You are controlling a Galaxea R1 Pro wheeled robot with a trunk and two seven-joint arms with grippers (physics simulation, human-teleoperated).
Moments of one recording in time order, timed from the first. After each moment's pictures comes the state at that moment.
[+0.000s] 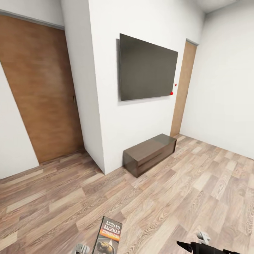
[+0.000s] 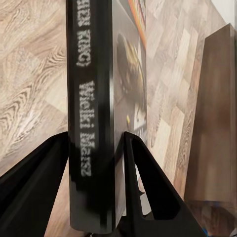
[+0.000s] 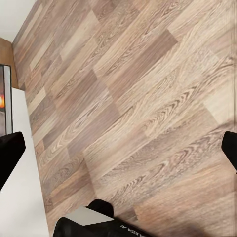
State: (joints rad) left arm -0.27 0.12 0.03 -0.43 0.08 0.07 -0.91; right arm -0.50 -0.35 0.45 -0.06 -0.70 0.09 0.98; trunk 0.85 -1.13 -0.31
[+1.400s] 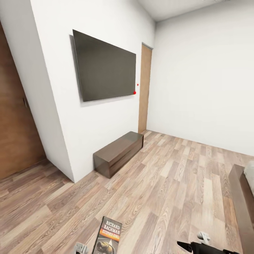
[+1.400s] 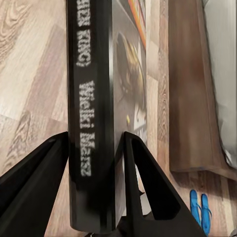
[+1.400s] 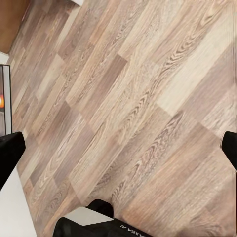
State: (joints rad) left arm -0.28 0.13 0.03 -0.43 0.08 0.07 -0.91; right arm -0.50 -0.35 0.45 -0.06 -0.70 0.09 0.98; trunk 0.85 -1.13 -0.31
